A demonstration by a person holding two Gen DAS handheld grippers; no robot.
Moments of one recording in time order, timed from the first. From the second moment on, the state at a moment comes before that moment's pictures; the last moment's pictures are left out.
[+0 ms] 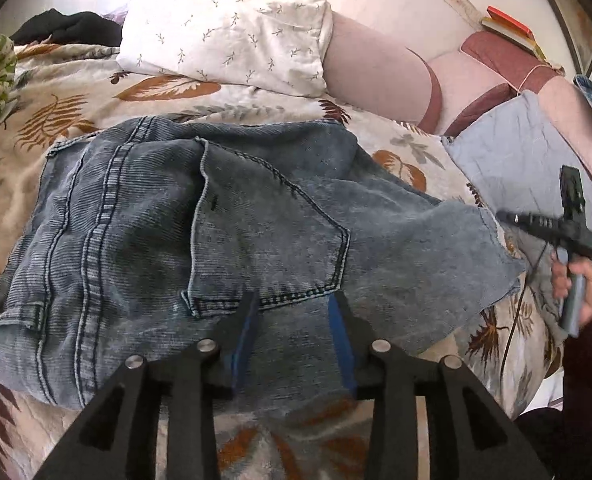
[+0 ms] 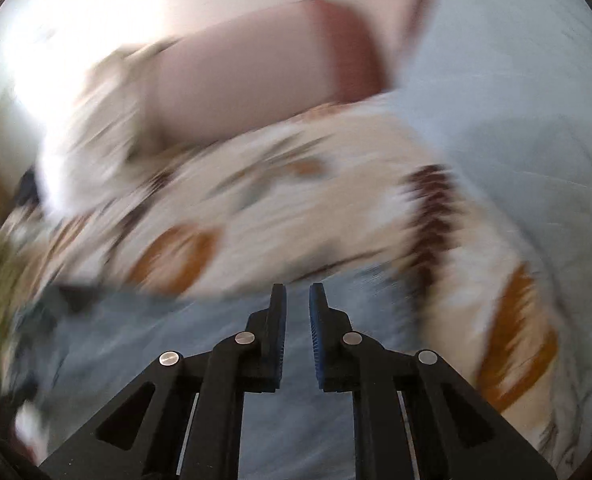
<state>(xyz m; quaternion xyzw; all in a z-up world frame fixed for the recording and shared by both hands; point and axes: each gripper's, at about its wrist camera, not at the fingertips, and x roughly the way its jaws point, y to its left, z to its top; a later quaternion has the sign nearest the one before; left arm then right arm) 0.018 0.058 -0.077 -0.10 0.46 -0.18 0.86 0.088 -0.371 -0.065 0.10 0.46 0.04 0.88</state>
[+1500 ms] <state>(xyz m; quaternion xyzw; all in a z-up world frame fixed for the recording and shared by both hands) -0.009 0.042 -0.080 -0.03 0.40 -0.25 0.88 0.124 -0.127 -0.061 0.02 0.42 0.25 0.87</state>
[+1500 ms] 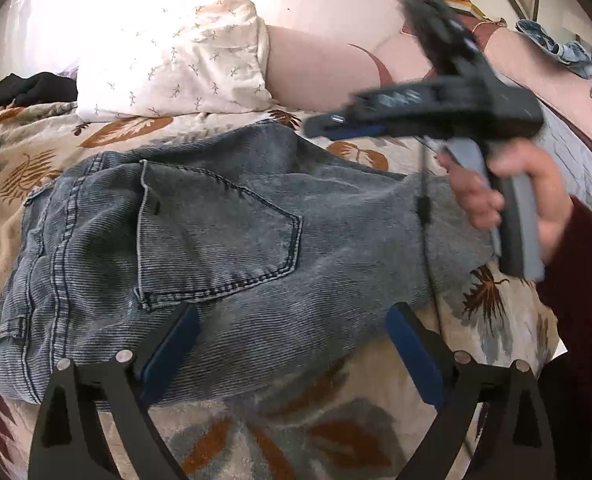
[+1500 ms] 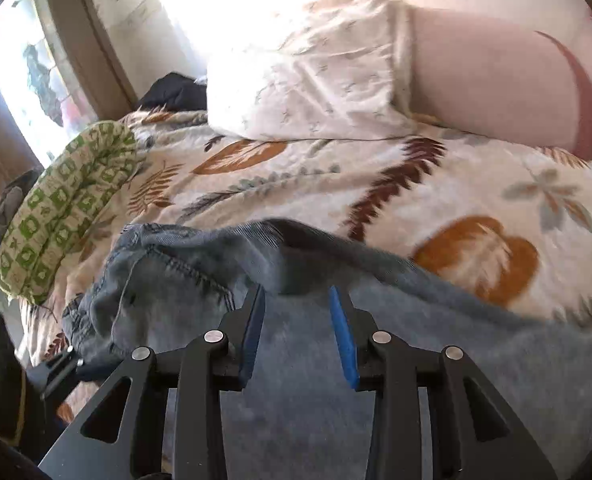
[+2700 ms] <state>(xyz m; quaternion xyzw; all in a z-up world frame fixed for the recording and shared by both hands) -0.010 0.030 -0.085 0.01 0.40 -0.24 0.88 0.229 -0.077 -0.100 -0.02 0.51 0.16 0.84</state>
